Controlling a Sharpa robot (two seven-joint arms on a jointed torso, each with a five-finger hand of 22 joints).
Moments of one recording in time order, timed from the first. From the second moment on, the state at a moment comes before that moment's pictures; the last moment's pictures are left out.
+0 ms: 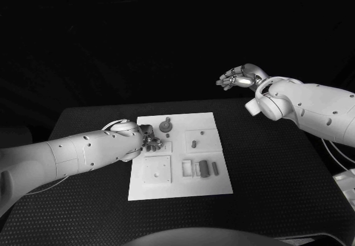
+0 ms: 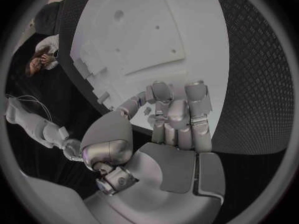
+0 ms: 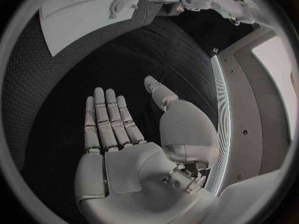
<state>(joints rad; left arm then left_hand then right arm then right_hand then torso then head) 1.21 -0.56 -0.24 1.17 -1.21 -0.06 -0.49 0.69 -0.07 0.58 -0.18 0.35 1.17 0.02 0.30 0.82 1.37 -0.08 0.61 0.87 1.31 -0.18 1.33 0.89 0.04 1.39 -0.24 0.58 1.31 1.34 -0.65 -0.08 1.07 -0.64 -0.27 0.10 0.99 -0.11 0.47 -0.23 0.15 0.69 0.19 0.28 0.47 0.80 0.18 0.53 0.21 0.79 0.18 0.44 0.54 0.18 0.48 0.23 0.30 1.09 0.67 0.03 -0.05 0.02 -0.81</state>
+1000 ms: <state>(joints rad) 1.20 -0.58 -0.24 1.19 -1.15 -0.12 -0.45 0.72 0.00 0.61 -0.23 0.37 1.18 0.02 0.30 0.81 1.37 -0.08 0.62 0.85 1.31 -0.18 1.35 0.88 0.02 1.40 -0.24 0.59 1.31 1.34 -0.65 -0.08 1.06 -0.64 -0.27 0.10 0.99 -0.11 0.47 -0.23 0.15 0.69 0.19 0.28 0.47 0.80 0.18 0.53 0.20 0.78 0.19 0.44 0.54 0.18 0.48 0.23 0.30 1.09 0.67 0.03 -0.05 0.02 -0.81</state>
